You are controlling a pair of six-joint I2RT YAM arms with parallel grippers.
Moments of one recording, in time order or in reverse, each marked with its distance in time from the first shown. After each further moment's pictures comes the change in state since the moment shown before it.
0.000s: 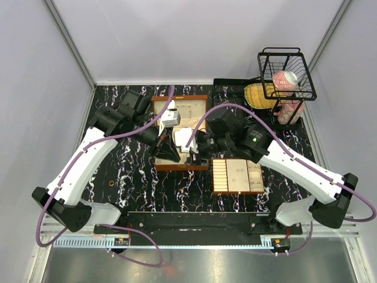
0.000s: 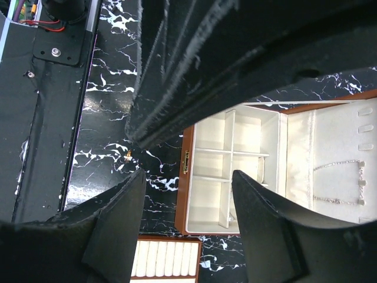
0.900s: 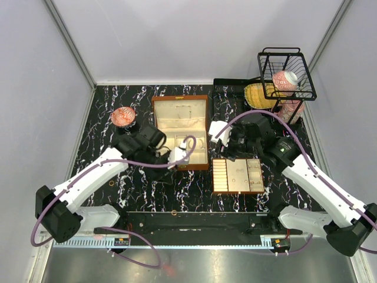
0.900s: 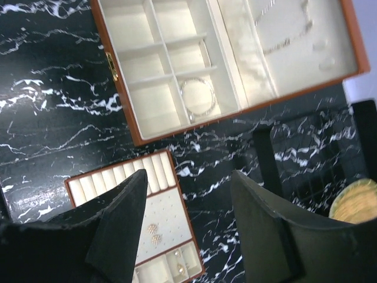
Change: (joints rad) left arm -0.108 -0.119 -0.486 0.227 -0.405 0.087; right arm -0.241 -0.274 -0.311 0.055 0.187 0.021
